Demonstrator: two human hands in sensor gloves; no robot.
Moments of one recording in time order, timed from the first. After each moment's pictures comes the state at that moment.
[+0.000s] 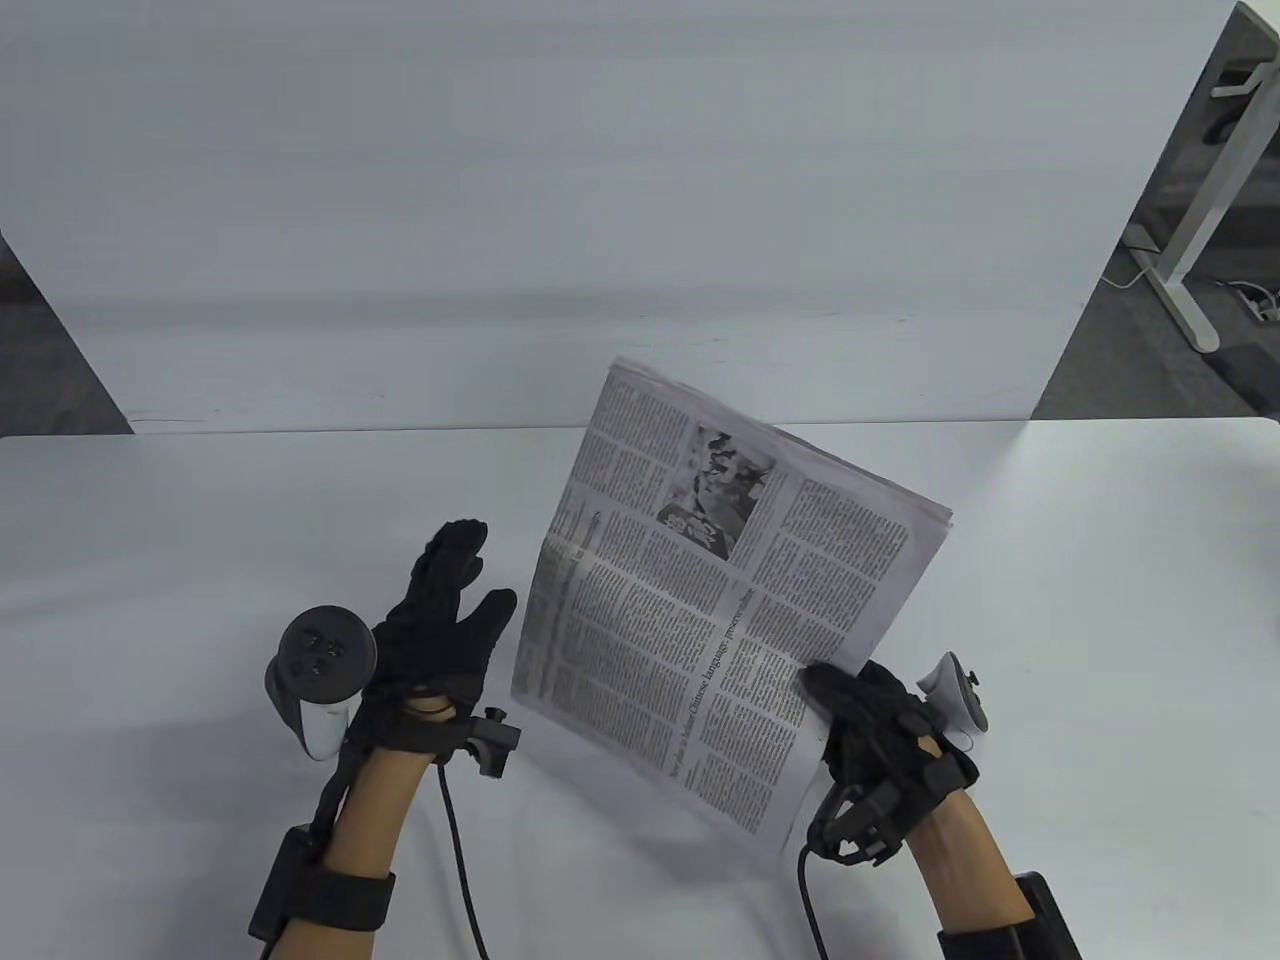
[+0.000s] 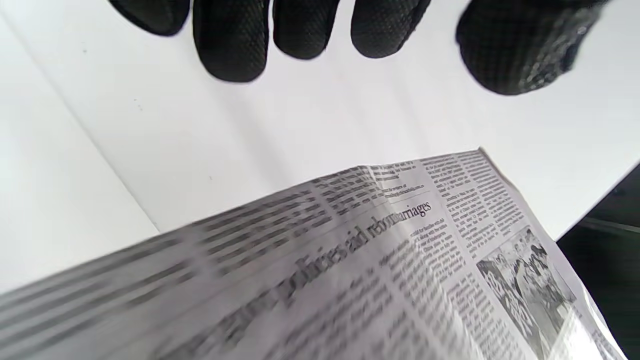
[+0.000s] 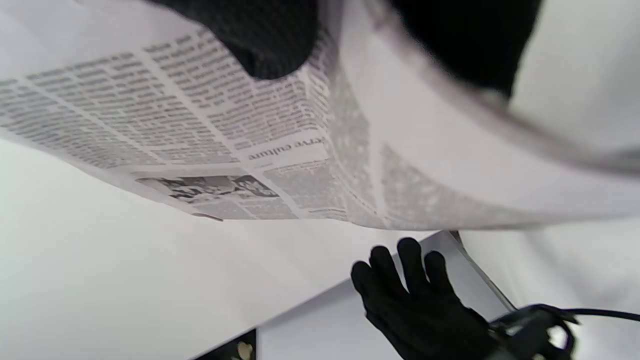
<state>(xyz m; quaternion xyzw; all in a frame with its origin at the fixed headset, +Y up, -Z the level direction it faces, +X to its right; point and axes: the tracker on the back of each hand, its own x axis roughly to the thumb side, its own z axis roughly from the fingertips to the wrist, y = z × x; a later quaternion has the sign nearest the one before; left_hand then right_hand) -0.234 -0.652 -0.352 0.16 -0.11 0.50 0.85 0.182 -0.735 -0.327 0.07 0.17 0.44 0.88</state>
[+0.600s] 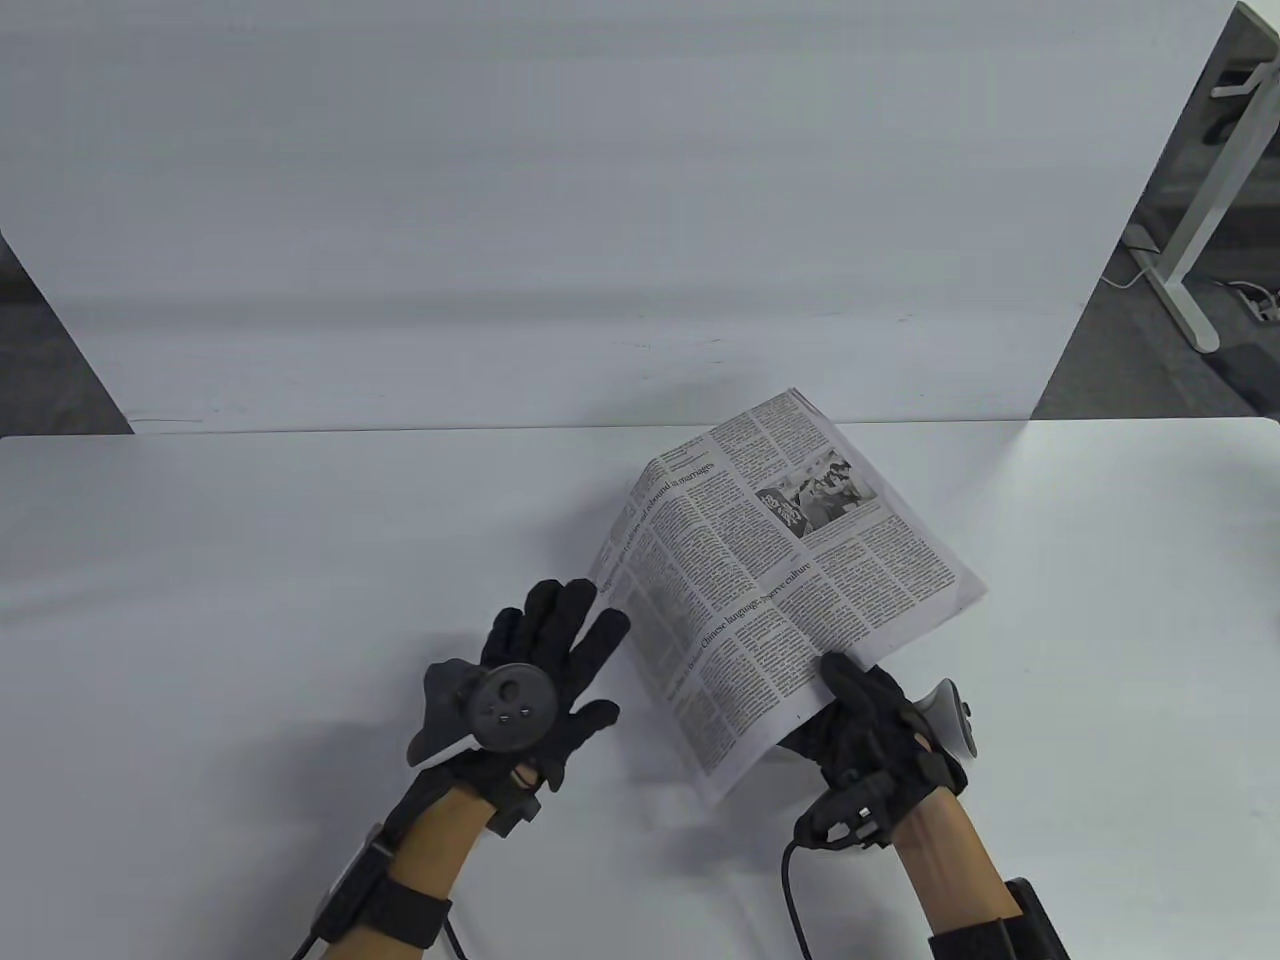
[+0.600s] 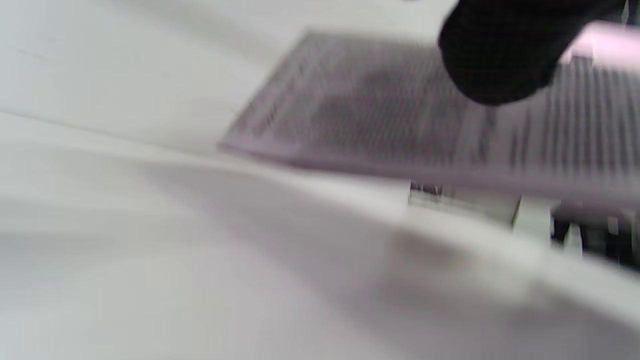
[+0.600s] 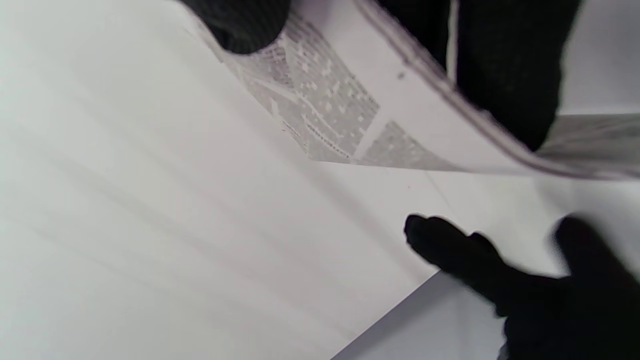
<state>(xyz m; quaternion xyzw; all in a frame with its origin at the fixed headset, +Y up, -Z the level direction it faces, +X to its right) -0.136 -0.712 -0.342 0.03 -0.29 0.09 0.95 0.177 -0.761 -0.324 0.00 0.16 0.37 0.92</state>
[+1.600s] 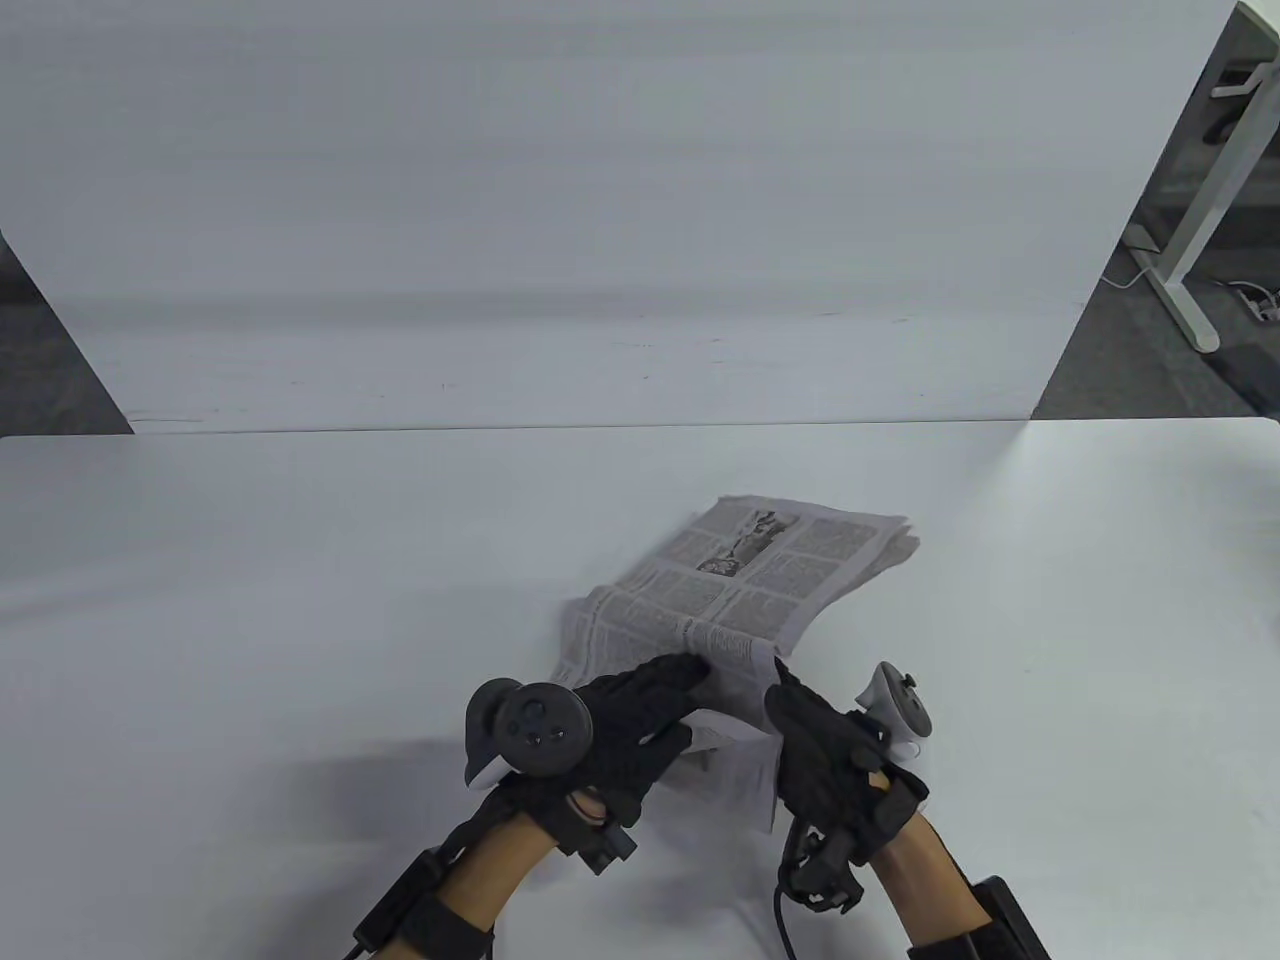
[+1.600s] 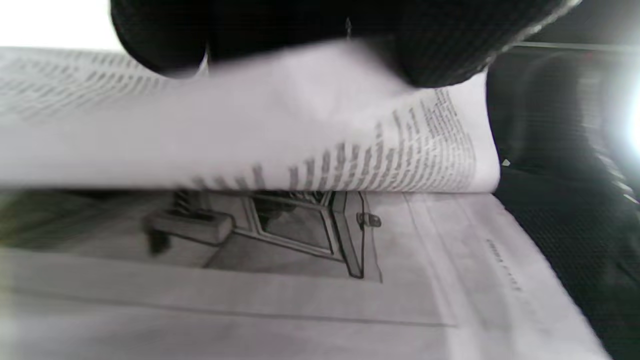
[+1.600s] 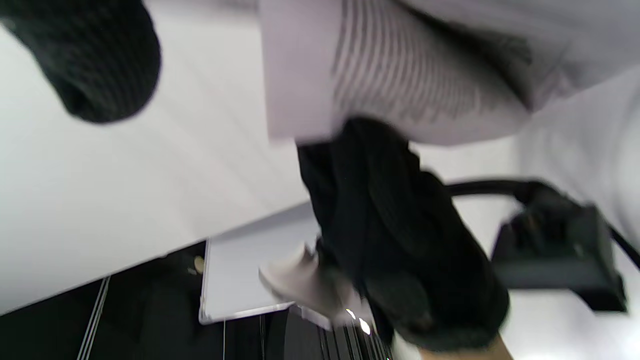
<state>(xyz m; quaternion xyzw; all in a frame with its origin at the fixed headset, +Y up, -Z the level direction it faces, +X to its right) -0.102 -0.697 -0.323 0.04 -0.32 0.41 0.85 0.129 -0.745 -0.313 0.19 0.26 0.50 0.80</state>
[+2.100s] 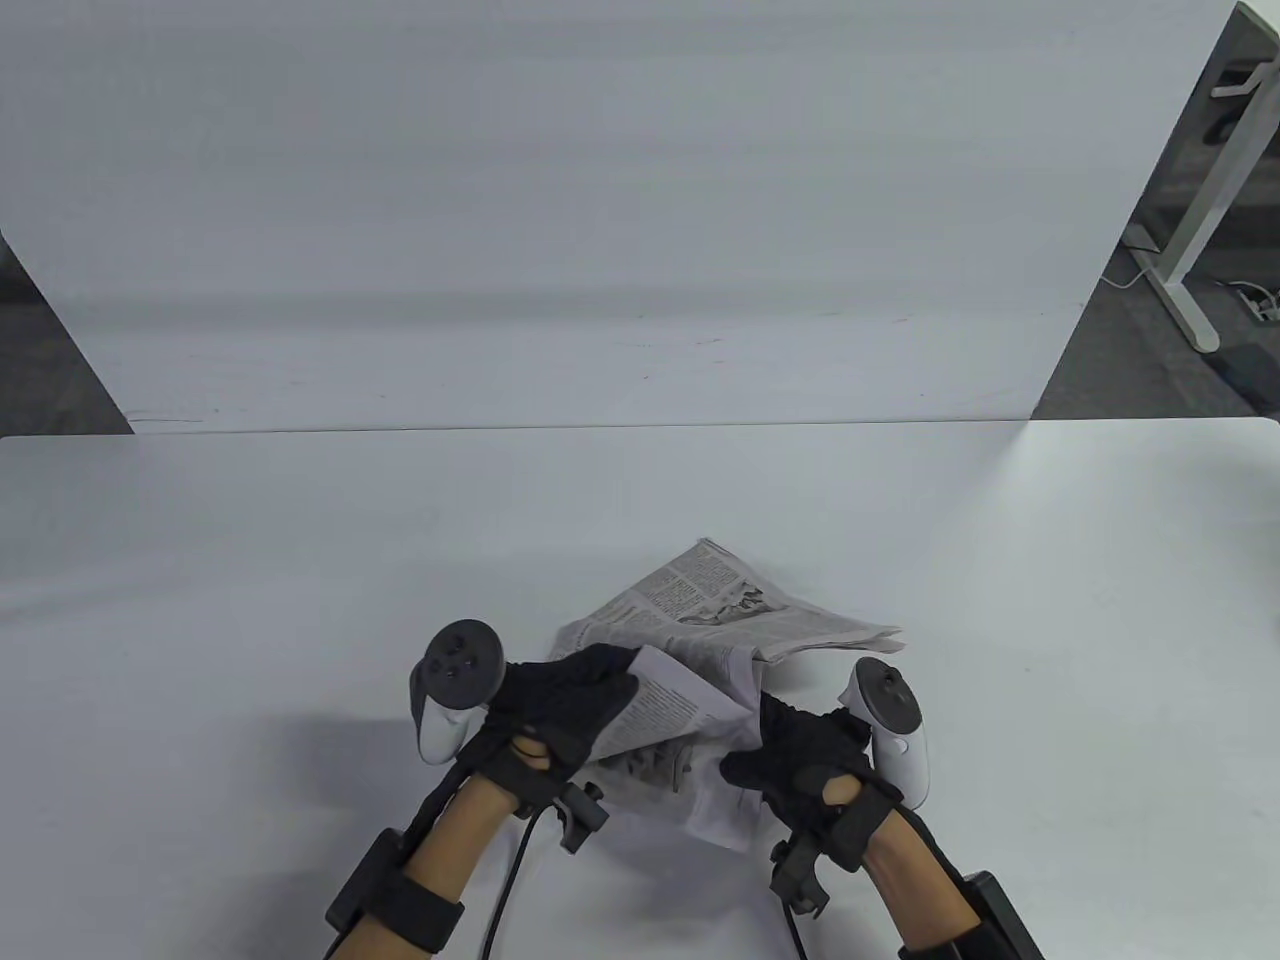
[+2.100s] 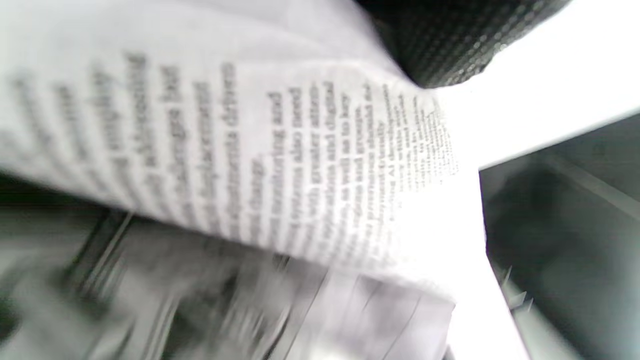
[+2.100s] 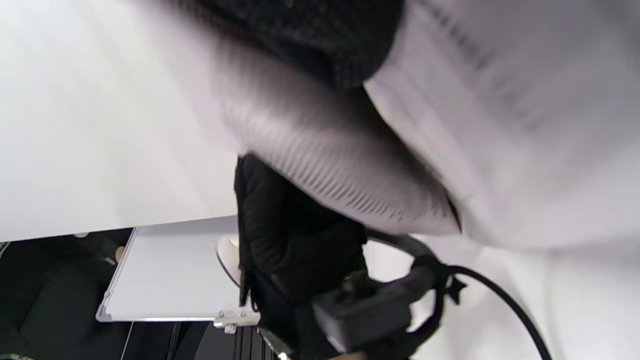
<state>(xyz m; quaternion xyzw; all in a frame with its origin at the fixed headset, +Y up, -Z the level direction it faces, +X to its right) -0.164 -0.705 -0.358 -0.04 -0.19 0.63 0.75 0.133 -0.737 -0.317 0.15 0.22 0.63 0.73</state>
